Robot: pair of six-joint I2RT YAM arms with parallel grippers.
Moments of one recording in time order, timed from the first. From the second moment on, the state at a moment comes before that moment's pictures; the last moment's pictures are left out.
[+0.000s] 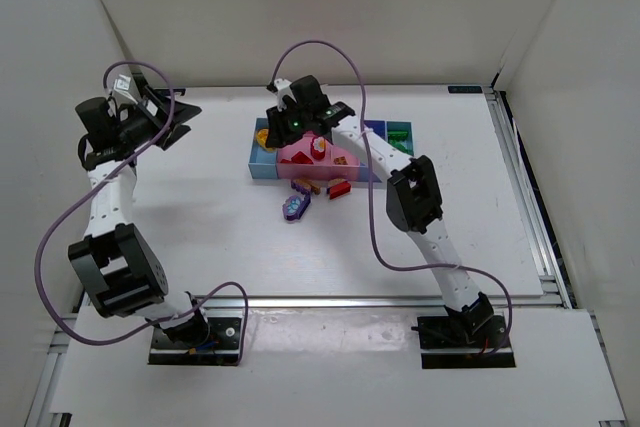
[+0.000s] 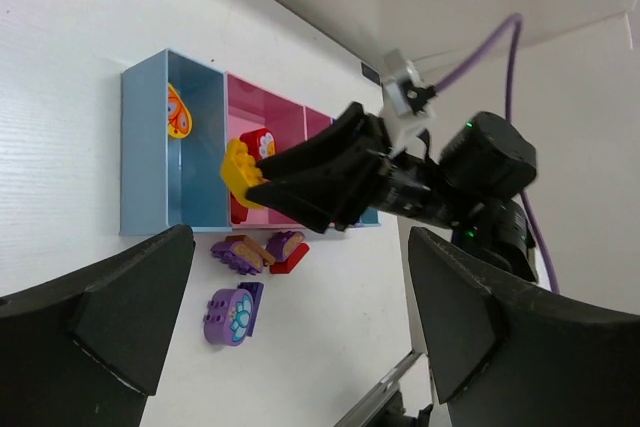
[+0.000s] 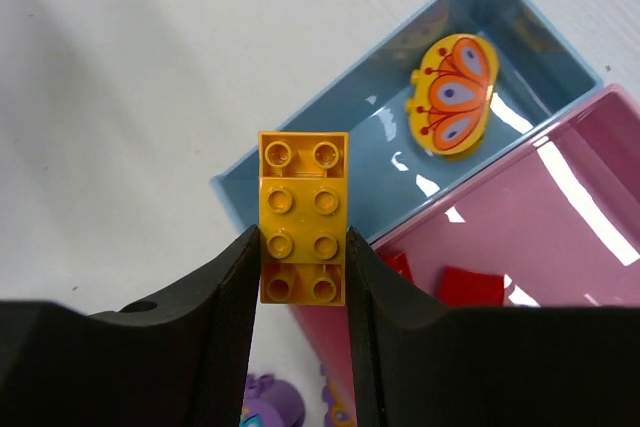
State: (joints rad) left arm 0.39 1.47 1.19 -0.09 0.92 -0.72; right arm 0.70 2.46 2.34 -0.51 -0.44 0.14
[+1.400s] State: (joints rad) left arm -0.08 1.38 1.19 -0.70 0.91 0.31; right arm 0.40 1.66 1.73 -0.57 -0.34 -0.25
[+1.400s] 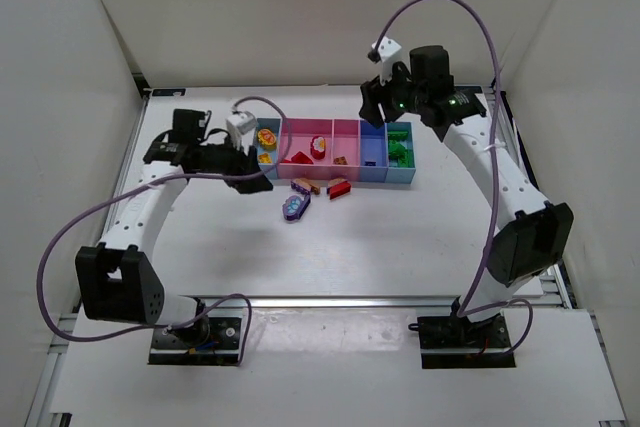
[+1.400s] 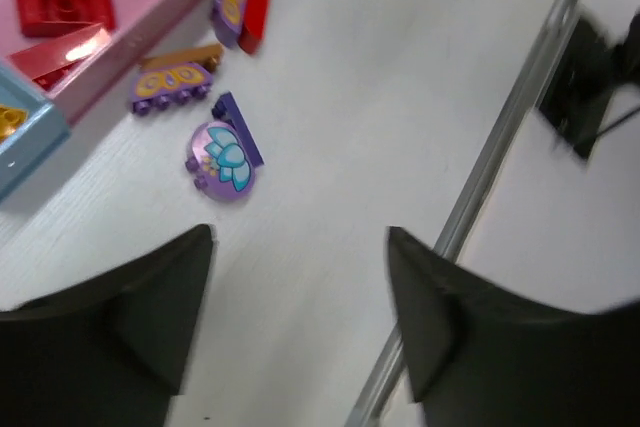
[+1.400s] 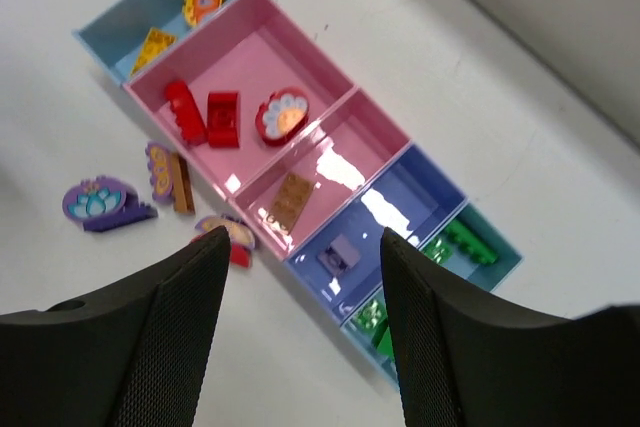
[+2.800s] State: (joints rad) left arm -0.48 1.74 1.17 -0.60 0.44 0.79; right arm 0.31 1.63 1.59 -0.64 -0.37 -0.27
